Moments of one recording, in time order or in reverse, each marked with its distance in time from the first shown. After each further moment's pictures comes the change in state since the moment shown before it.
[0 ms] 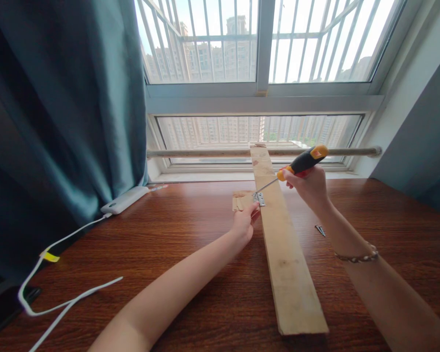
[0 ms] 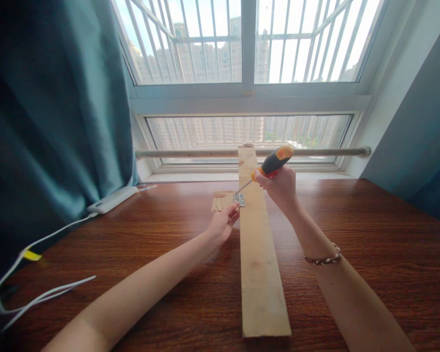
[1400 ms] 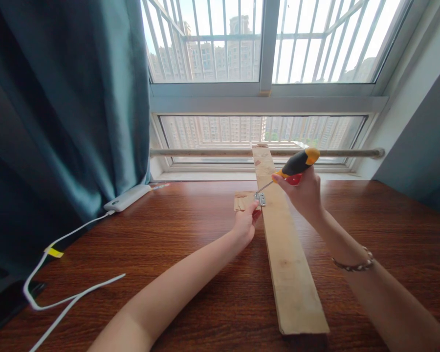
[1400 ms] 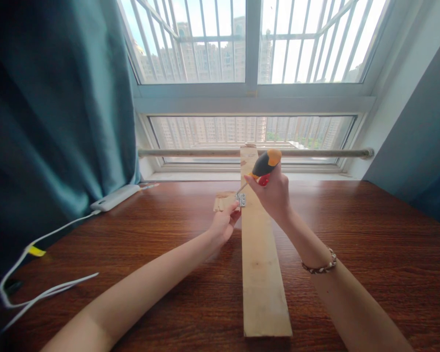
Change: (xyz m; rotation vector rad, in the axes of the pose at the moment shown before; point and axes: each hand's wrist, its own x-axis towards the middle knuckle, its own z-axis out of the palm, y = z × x) left_hand 0.002 -0.002 0.001 -0.026 0.057 0.011; right_hand -0.020 -0.019 0.011 -0.137 0.107 -0.119
